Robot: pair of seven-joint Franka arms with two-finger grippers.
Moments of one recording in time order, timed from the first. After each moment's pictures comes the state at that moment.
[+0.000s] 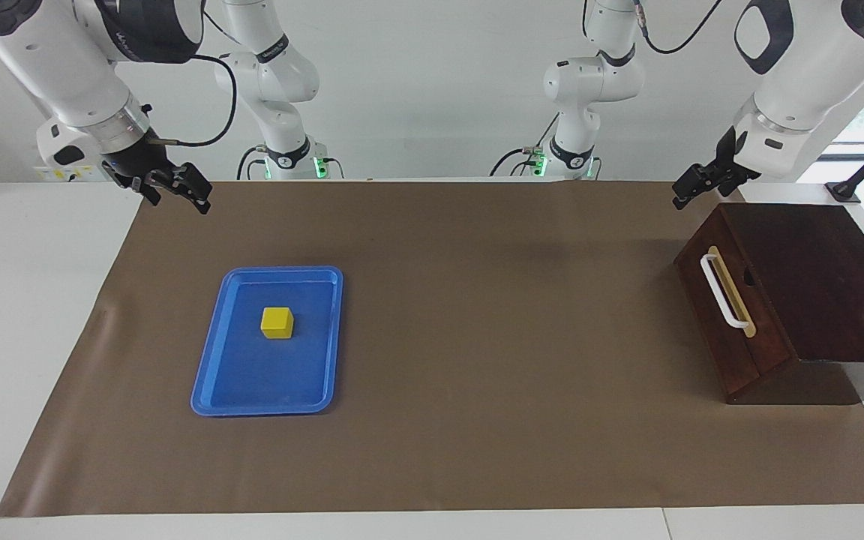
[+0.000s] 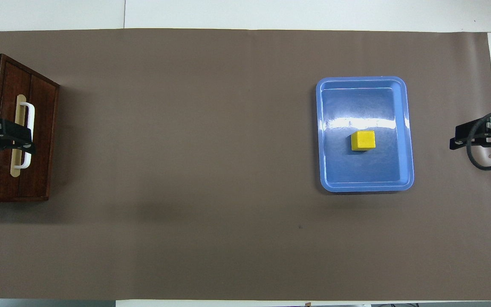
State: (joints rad) left arm 0.00 -0.03 -0.04 -1.64 0.01 1.47 -0.19; right arm -0.15 -0.05 0.06 -1.70 0.05 1.54 0.13
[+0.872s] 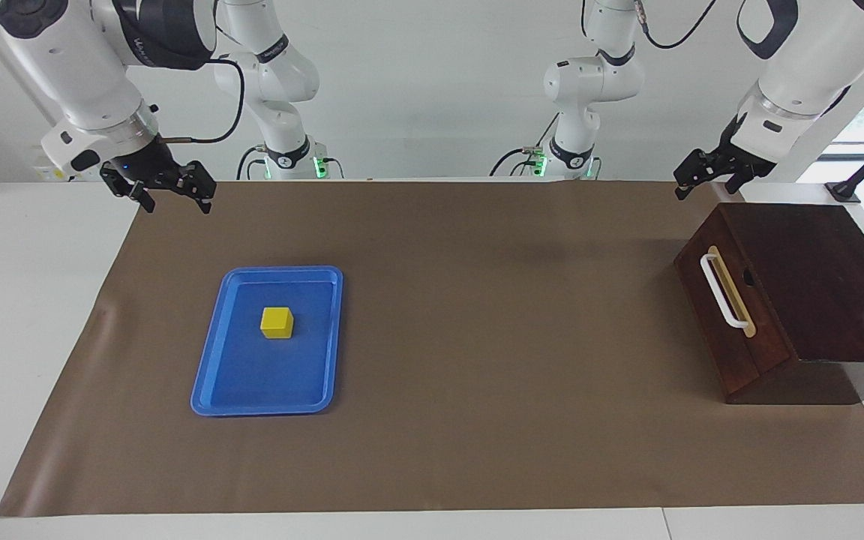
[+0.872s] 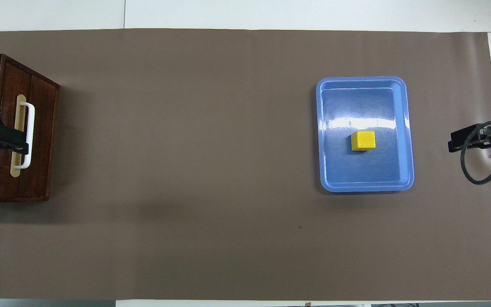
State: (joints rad) left arm 0.02 -0.04 -0.04 -1.62 0.00 1.48 -0.08; right arm -0.13 -0.05 0.07 -1.70 -0.01 1.56 -0.03
